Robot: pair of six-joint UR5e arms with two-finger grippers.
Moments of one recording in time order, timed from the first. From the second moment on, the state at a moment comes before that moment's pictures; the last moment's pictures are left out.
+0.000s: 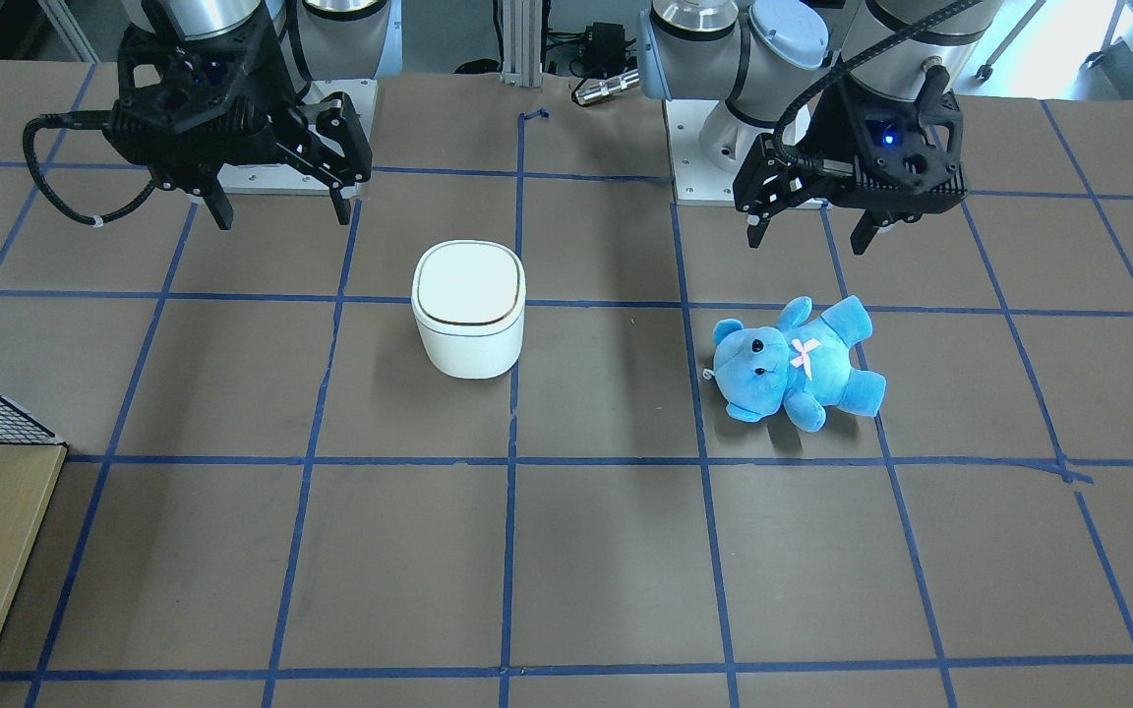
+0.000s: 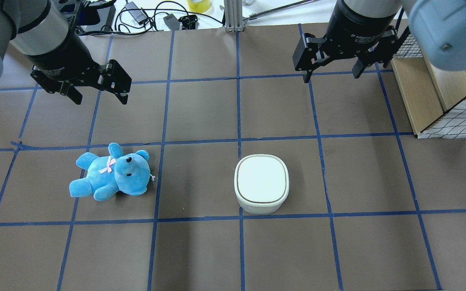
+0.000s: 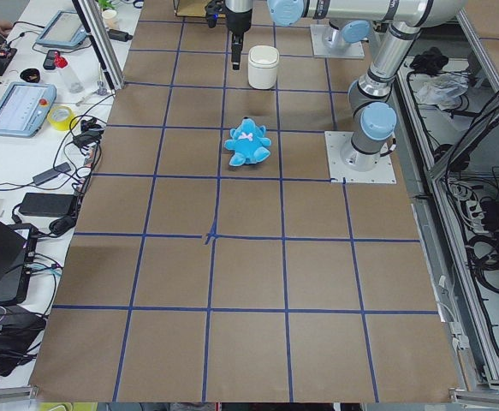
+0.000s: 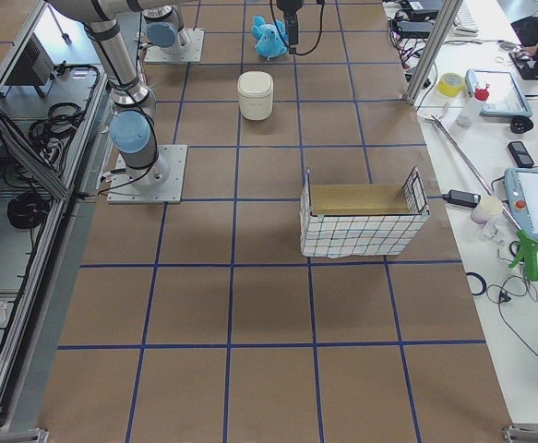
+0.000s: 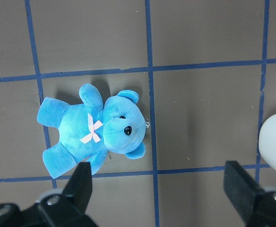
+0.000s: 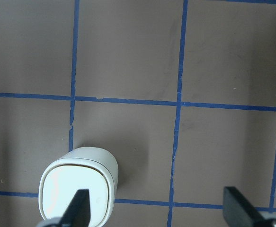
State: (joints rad) left arm -1.54 -1.52 -1.60 -1.55 1.57 0.07; right arm 1.69 -1.57 1.48 -1.57 -1.56 0.05
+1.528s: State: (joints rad) left arm -1.54 -1.52 -1.60 -1.55 1.57 0.07; right arm 1.90 -1.56 1.73 -1.68 -1.54 0.27
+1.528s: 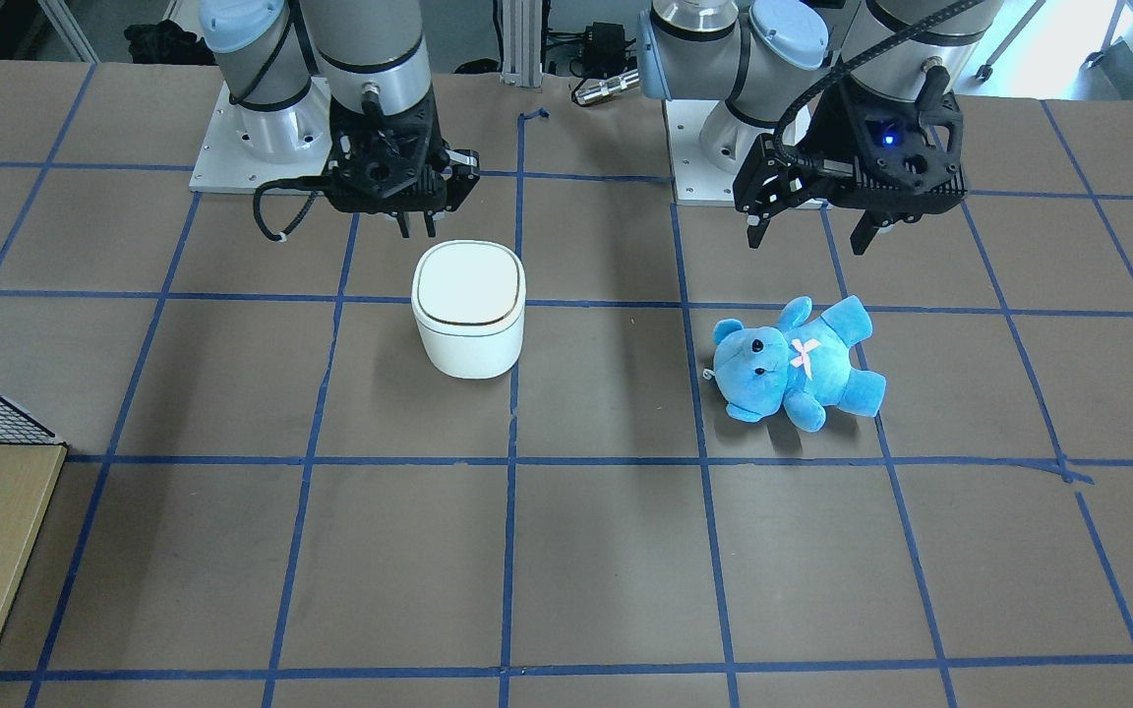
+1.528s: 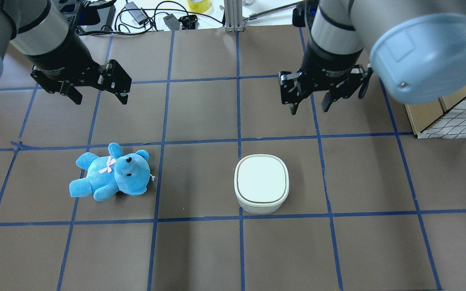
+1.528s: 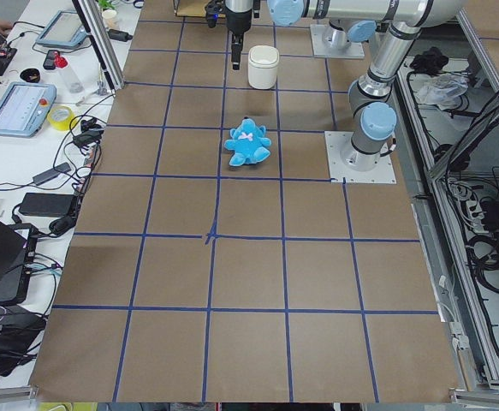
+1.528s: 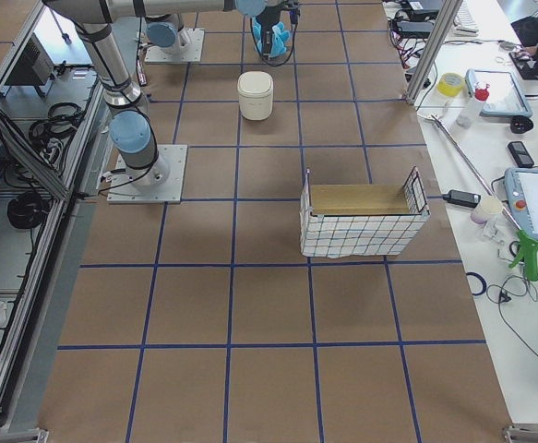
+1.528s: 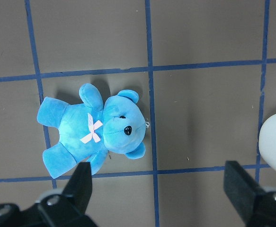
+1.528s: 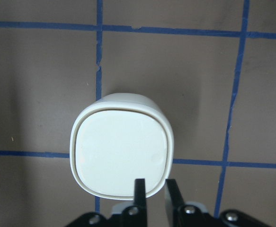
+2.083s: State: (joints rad) left arm -1.54 -1.52 -1.60 -1.55 1.57 0.07; right arm 1.95 -1.52 1.93 -1.95 -1.53 0.32
